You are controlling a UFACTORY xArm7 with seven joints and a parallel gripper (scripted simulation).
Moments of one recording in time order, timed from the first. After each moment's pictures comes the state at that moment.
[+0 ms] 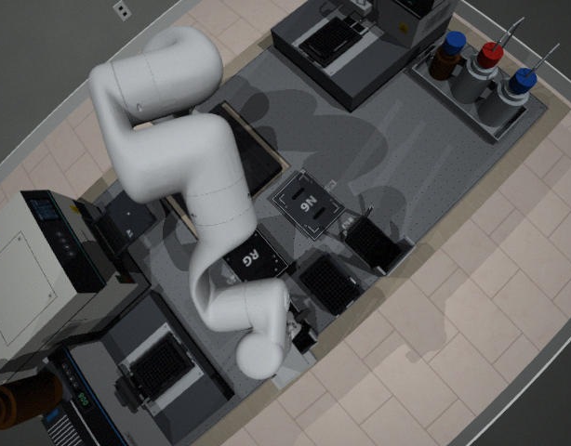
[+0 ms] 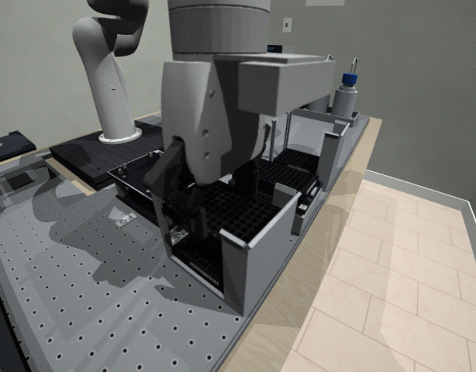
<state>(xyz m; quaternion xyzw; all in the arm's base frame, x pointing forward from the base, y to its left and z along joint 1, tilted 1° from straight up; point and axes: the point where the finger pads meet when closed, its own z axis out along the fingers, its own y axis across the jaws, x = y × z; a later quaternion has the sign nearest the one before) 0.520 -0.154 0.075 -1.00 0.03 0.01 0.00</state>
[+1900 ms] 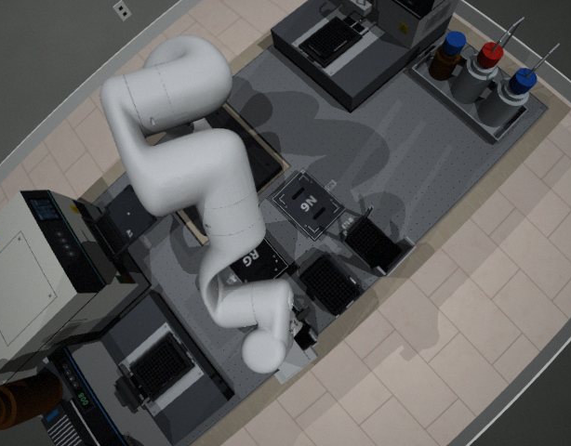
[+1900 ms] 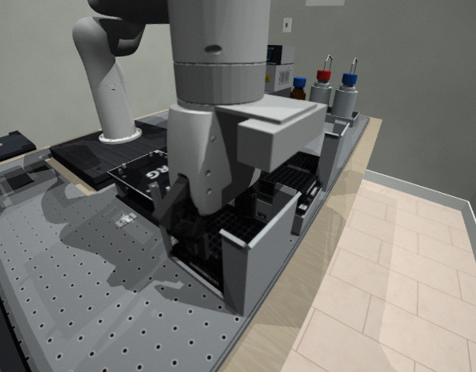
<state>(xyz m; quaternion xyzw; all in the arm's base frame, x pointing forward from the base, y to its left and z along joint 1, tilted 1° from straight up) 0.519 -0.154 0.041 -1.00 0.03 0.01 0.00</state>
